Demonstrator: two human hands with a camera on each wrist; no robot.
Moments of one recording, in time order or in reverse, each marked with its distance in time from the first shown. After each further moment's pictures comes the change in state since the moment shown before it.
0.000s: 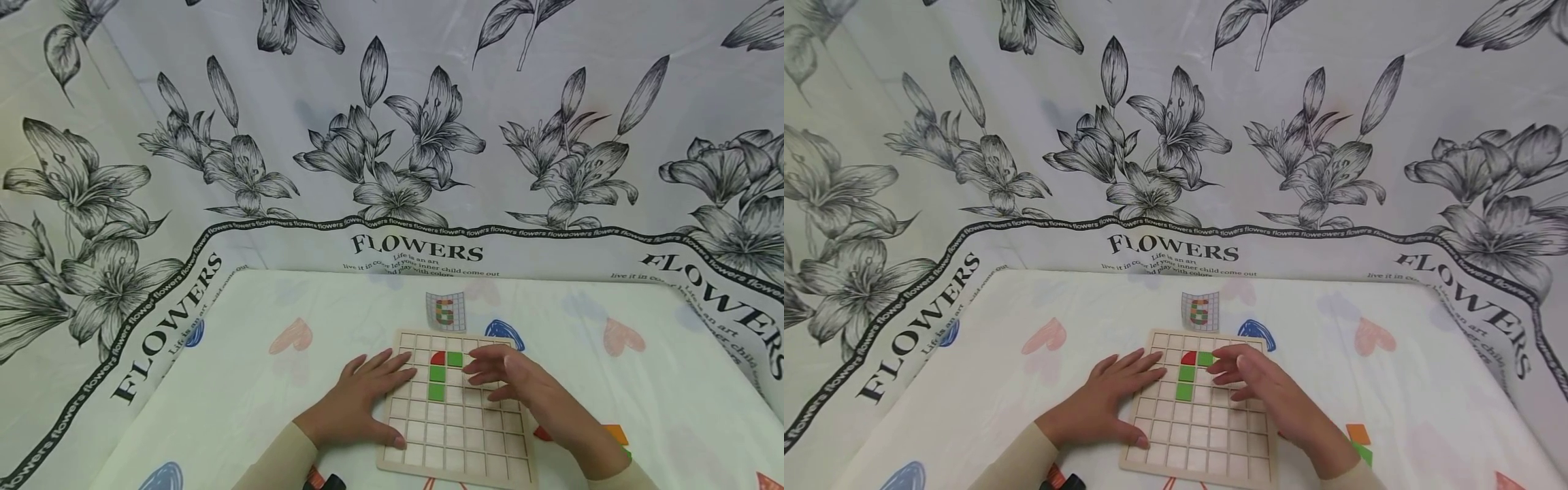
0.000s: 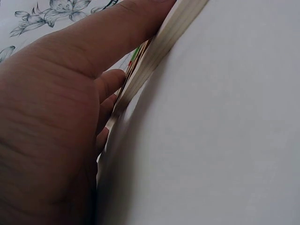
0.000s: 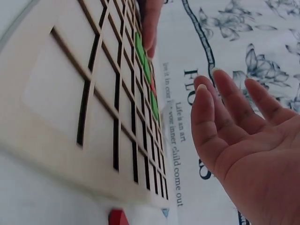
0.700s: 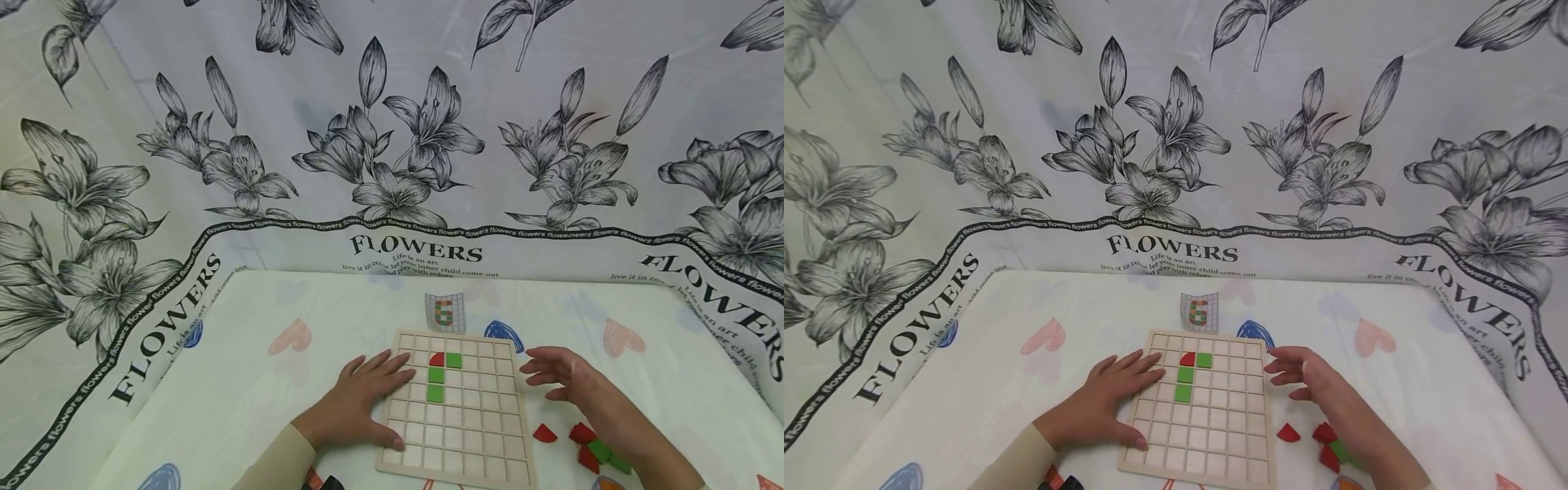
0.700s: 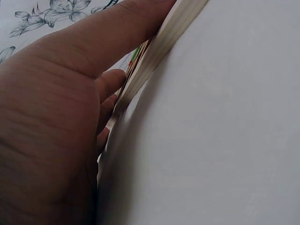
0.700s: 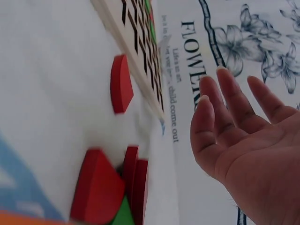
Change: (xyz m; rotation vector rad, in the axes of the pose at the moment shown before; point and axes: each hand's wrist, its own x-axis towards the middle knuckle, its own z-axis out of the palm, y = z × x) left_hand 0.001 0.001 0.001 -0.001 -0.002 -0.007; right_hand -0.051 0.014 -0.058 -0.071 0.056 0.037
